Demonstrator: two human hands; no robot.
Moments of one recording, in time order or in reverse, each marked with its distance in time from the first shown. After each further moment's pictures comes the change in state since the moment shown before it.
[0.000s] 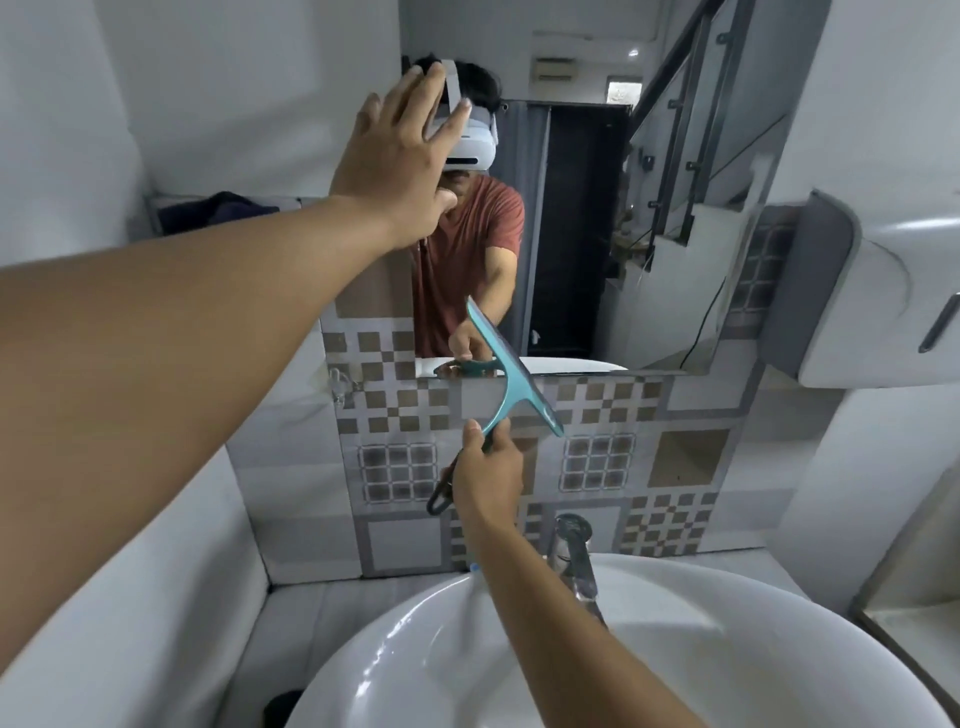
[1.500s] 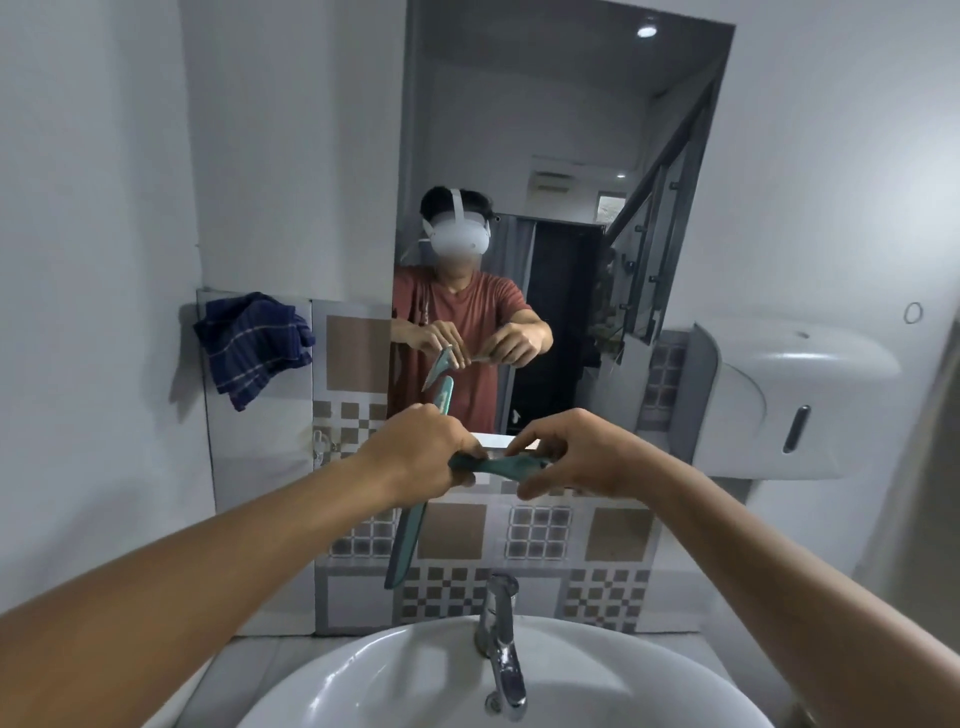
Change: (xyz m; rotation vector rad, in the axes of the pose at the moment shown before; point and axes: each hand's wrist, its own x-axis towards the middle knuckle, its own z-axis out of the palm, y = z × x) left_hand -0.127 0.132 -0.088 -0.629 -0.458 -0.038; right_hand -0.002 -0.207 -0.175 -1.009 -0.725 -0.394
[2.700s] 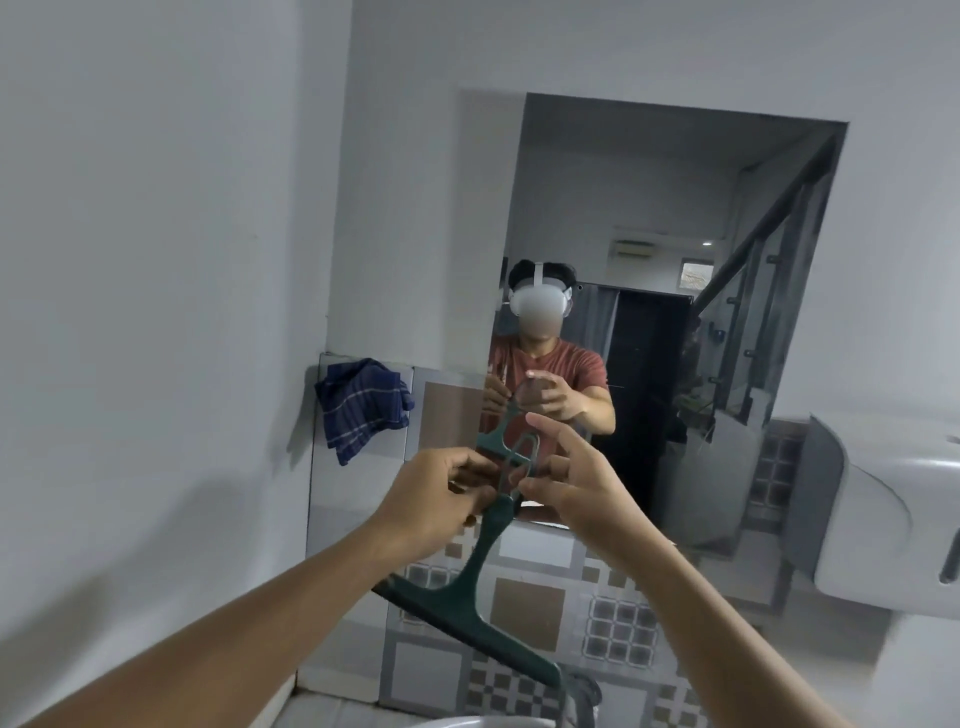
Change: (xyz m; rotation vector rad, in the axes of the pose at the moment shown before) left_hand -0.040 -0.038 -0.032 -0.652 0.304 -0.381; right_hand 0.054 -0.071 0.043 0.703 0.189 -0.221
